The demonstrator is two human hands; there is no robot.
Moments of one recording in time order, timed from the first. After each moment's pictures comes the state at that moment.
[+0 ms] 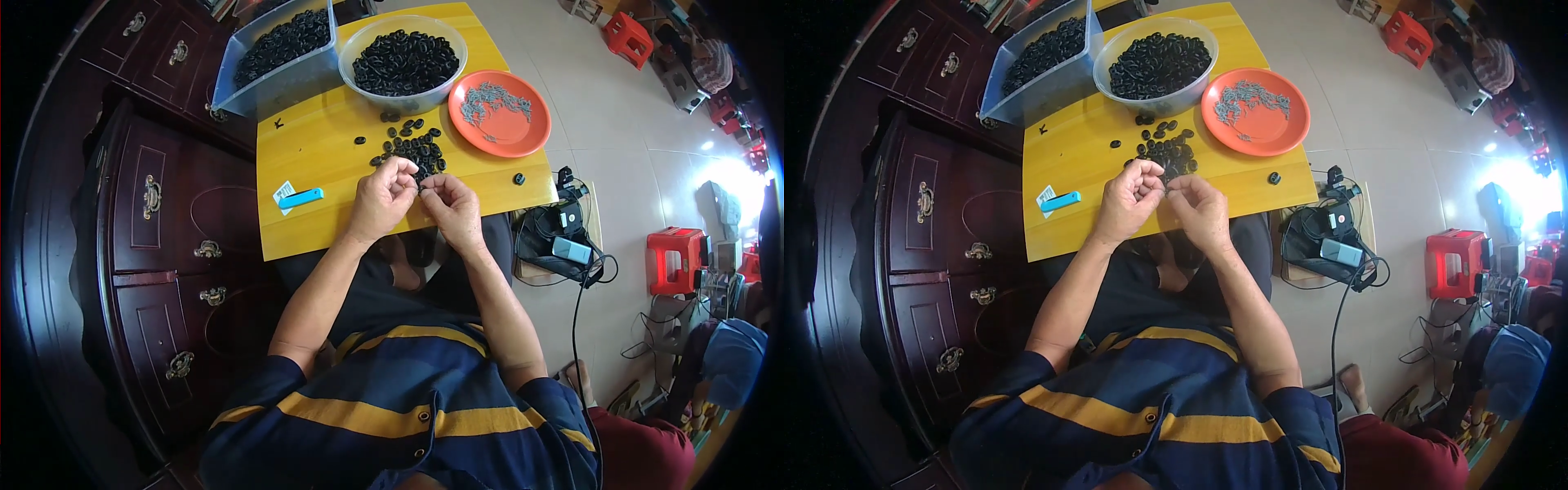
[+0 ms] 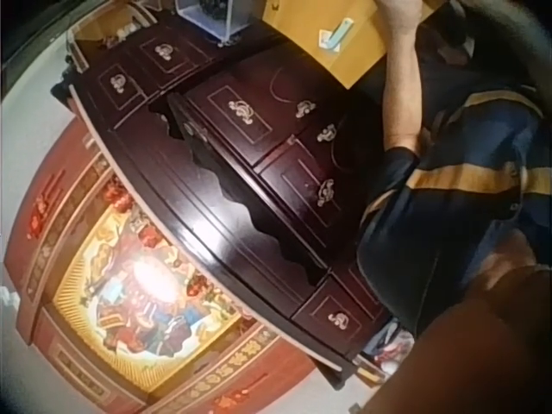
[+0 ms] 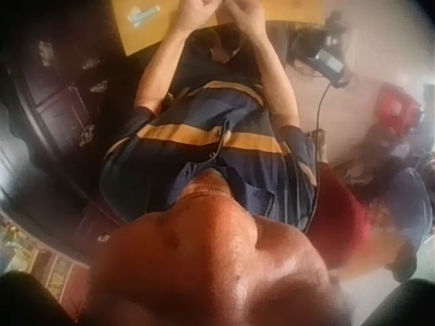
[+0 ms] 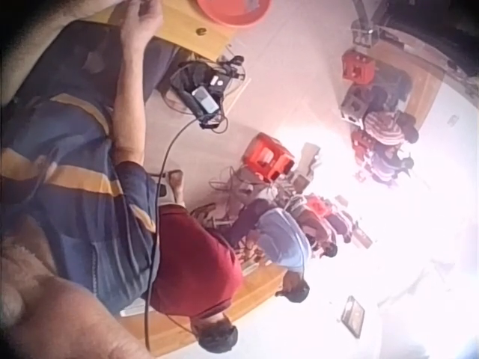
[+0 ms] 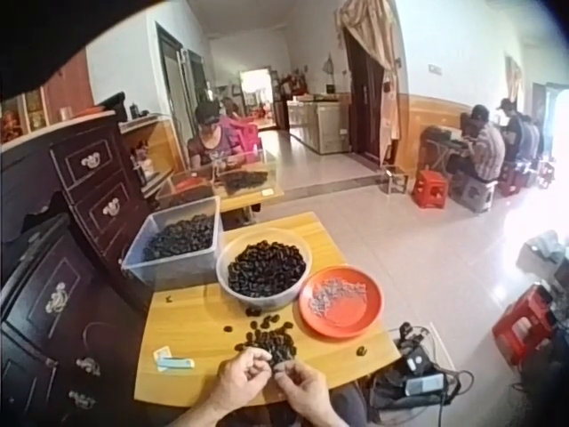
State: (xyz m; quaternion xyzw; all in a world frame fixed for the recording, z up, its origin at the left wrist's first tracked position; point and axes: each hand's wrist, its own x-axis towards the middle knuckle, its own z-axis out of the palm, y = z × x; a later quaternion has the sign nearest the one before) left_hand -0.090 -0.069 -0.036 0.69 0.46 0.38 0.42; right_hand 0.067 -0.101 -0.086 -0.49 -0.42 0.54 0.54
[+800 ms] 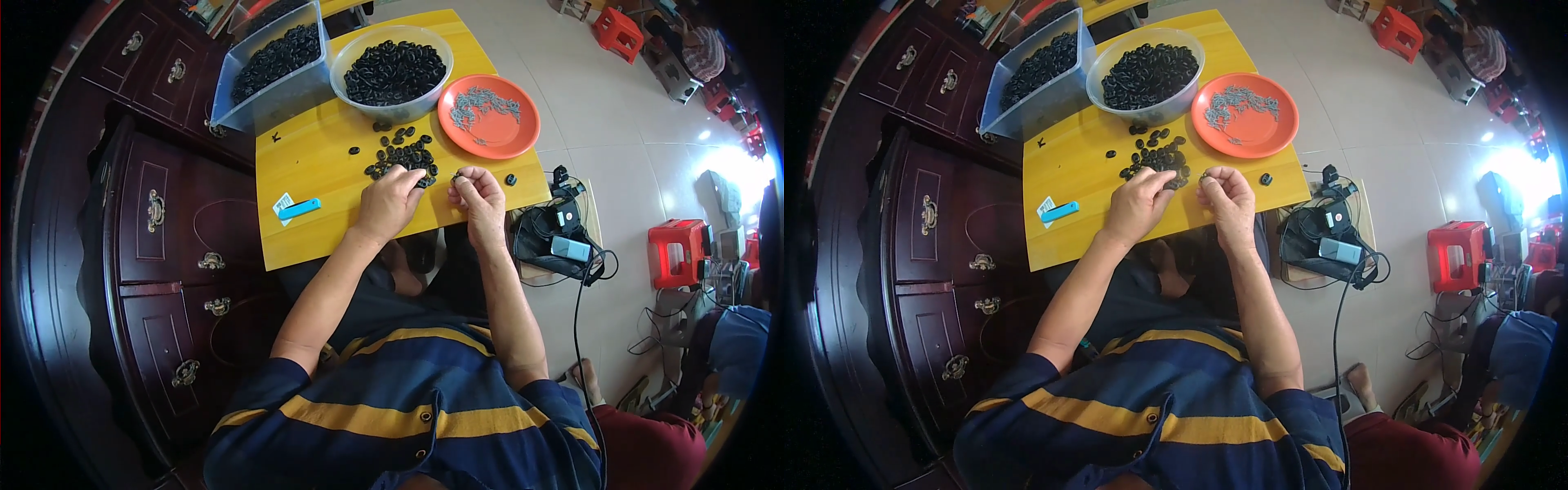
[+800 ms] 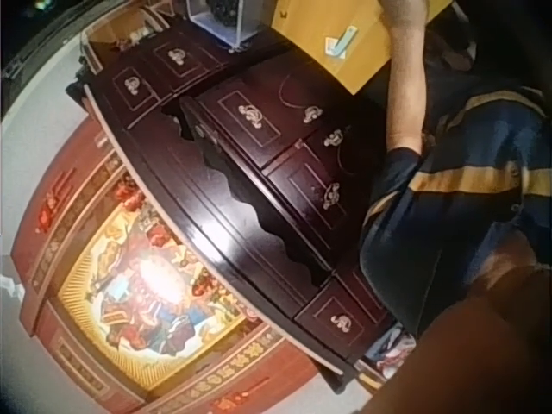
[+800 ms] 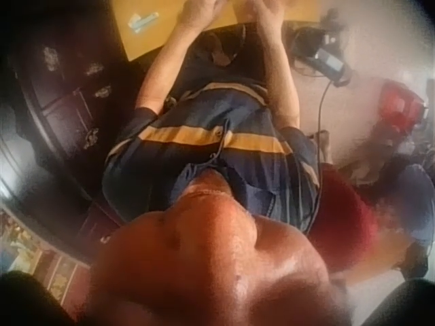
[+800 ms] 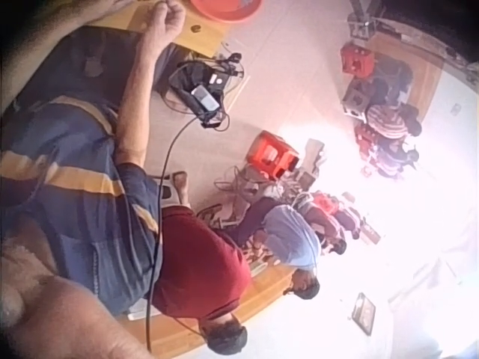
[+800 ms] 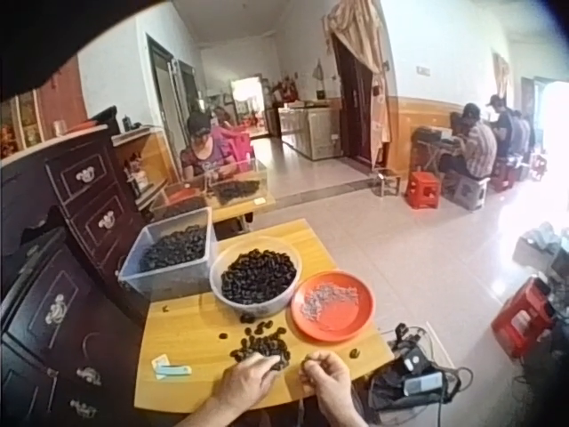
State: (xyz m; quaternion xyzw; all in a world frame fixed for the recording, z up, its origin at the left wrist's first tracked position) left_hand -0.071 -0.062 -0.034 0.84 0.45 0.27 0.14; right_hand 0.109 -0.100 -0.072 -0.42 -0.25 0.58 0.65
